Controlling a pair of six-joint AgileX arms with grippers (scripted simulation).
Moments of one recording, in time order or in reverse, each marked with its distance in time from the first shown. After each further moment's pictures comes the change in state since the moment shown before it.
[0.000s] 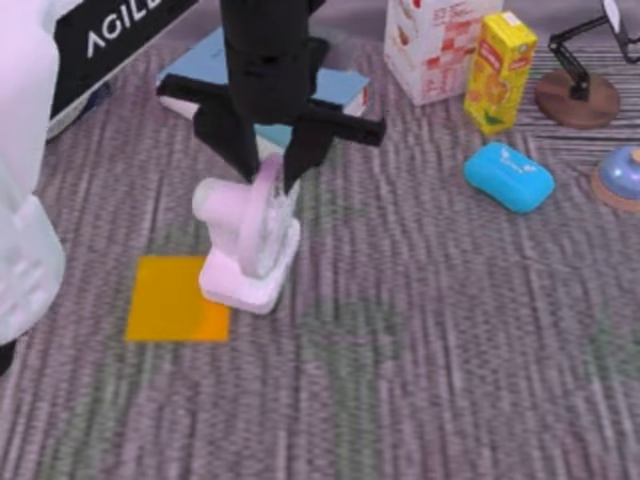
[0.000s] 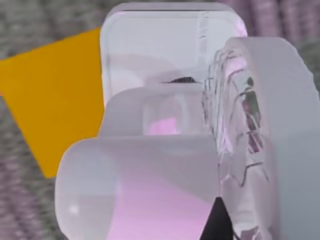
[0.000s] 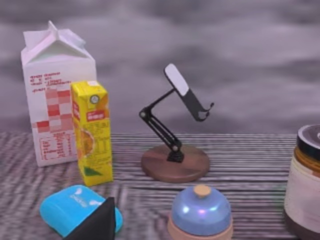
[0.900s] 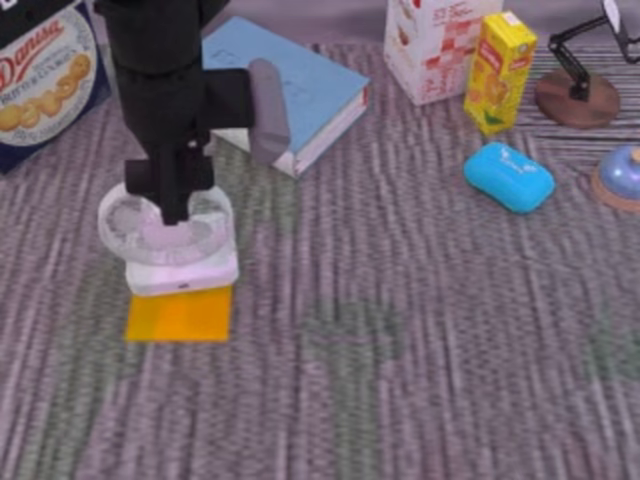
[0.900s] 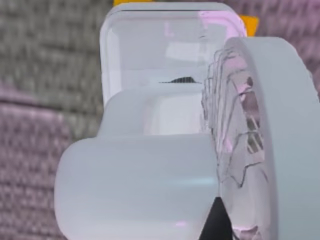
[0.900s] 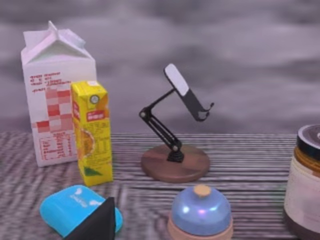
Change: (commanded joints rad) left arm 0.115 -0.260 -0.369 0.100 -0.063 1.216; right arm 0.000 0.000 0.000 0.000 0.000 0.000
